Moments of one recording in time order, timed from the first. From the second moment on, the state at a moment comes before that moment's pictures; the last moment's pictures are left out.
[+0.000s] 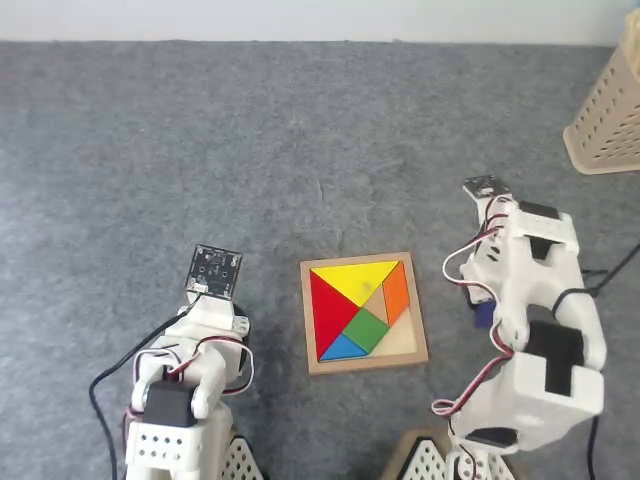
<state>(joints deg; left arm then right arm) 0.1 -103.4 97.6 72.0 -0.7 8.6 5.7 30.0 67.8 28.3</state>
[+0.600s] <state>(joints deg) 0.1 -103.4 97.6 72.0 -0.7 9.2 -19.6 48.5 68.6 60.2</state>
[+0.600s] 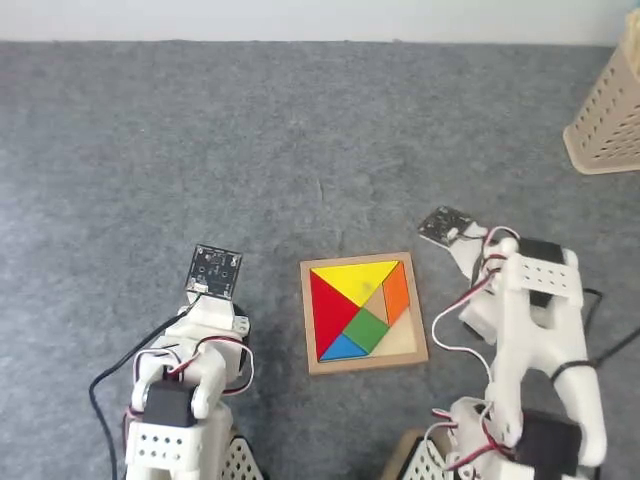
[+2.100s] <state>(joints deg) 0.2 -103.4 97.6 72.0 -0.7 -8.9 -5.7 31.3 72.1 26.5</state>
